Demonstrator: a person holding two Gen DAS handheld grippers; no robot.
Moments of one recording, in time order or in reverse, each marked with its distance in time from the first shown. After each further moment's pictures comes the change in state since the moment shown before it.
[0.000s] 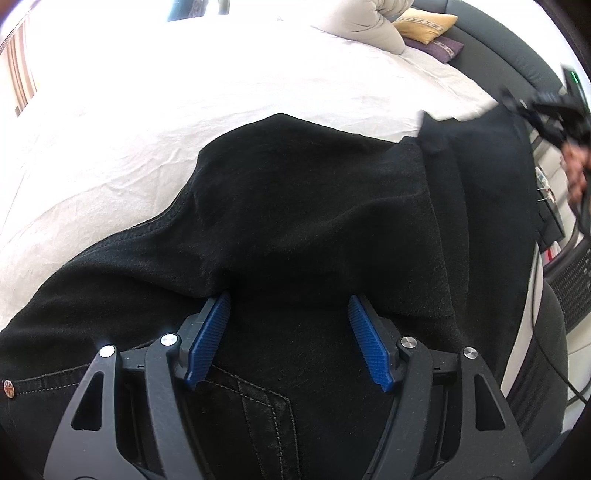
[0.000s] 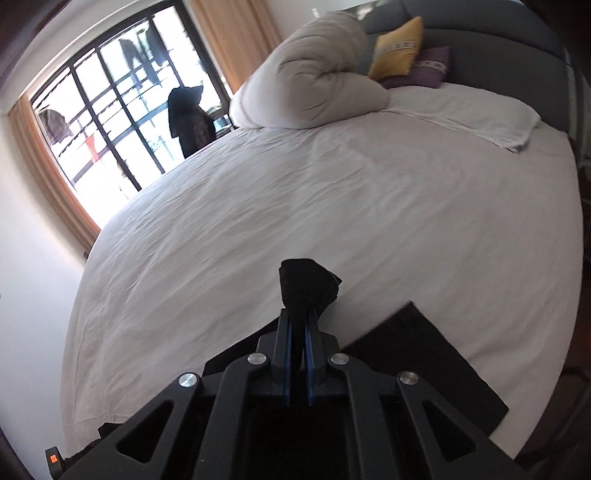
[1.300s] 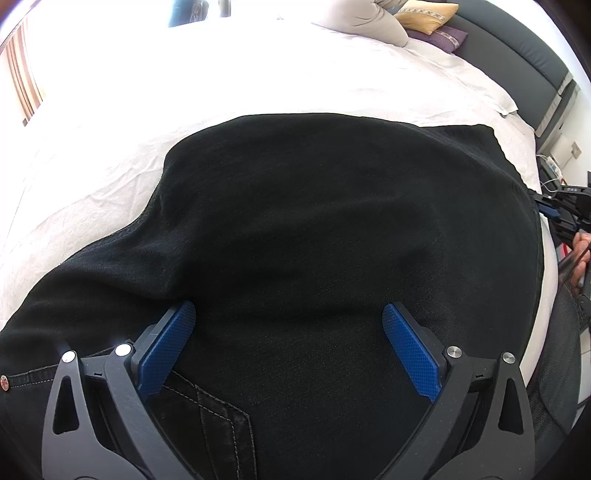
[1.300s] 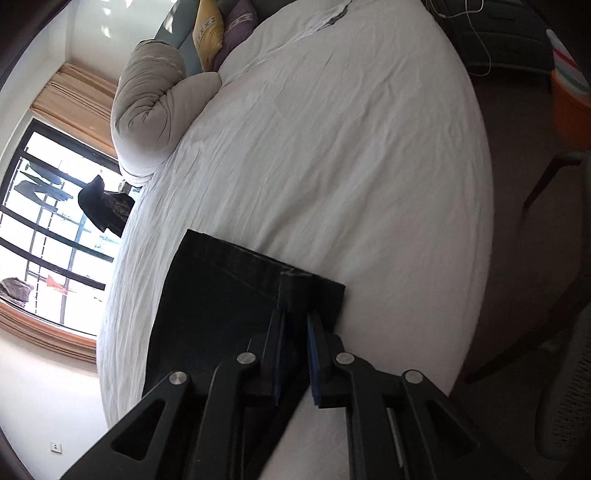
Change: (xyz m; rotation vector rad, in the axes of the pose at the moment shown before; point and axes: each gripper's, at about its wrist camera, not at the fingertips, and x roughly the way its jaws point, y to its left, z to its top) left arm 0.009 -0.024 0.002 0.030 -0.002 0.068; right arm -0.008 -0.174 -0.098 0.563 0.053 -0.041
